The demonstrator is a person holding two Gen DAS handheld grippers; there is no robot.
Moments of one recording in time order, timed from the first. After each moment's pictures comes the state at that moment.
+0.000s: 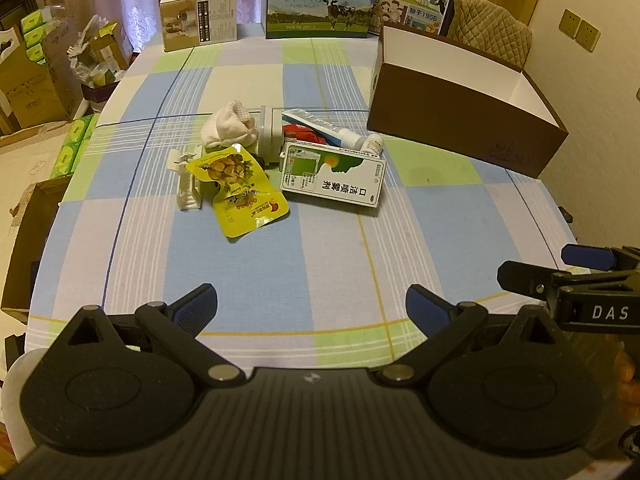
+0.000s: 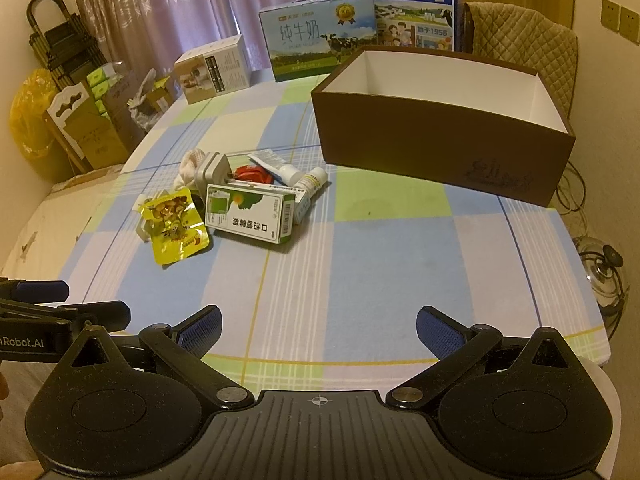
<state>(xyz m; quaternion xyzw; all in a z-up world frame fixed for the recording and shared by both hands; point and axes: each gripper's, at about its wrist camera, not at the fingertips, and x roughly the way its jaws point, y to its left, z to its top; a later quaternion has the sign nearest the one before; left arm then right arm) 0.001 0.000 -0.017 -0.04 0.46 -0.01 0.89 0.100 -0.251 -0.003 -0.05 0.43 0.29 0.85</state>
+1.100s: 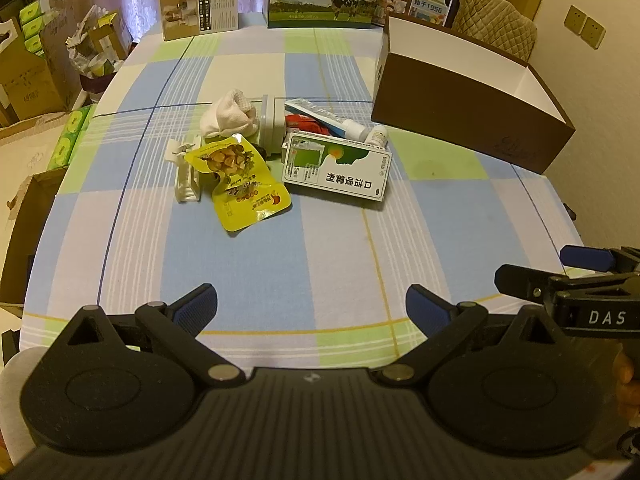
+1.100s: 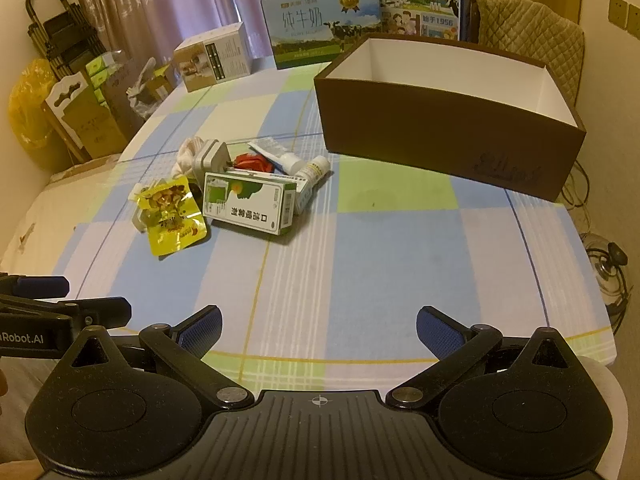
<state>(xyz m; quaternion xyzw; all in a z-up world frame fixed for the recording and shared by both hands) 0.010 0.005 -0.024 -0.05 0.47 -0.01 0.88 0.107 -0.245 -0.009 -0.06 0.45 0.29 0.84</state>
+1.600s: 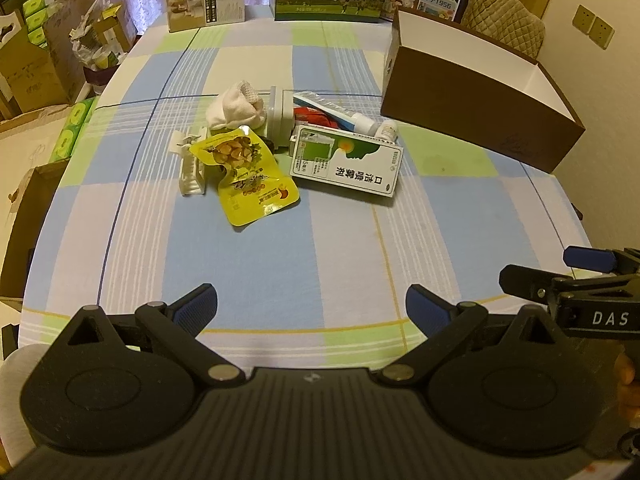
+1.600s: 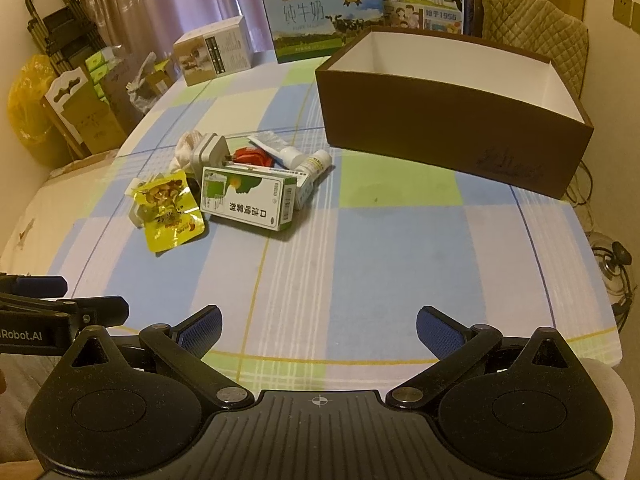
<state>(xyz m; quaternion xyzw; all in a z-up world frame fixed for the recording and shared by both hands) 0.015 0.011 -0.032 -0.05 0.48 0.00 0.87 0.113 -0.241 -0.017 -0.06 0.45 0.29 0.84</state>
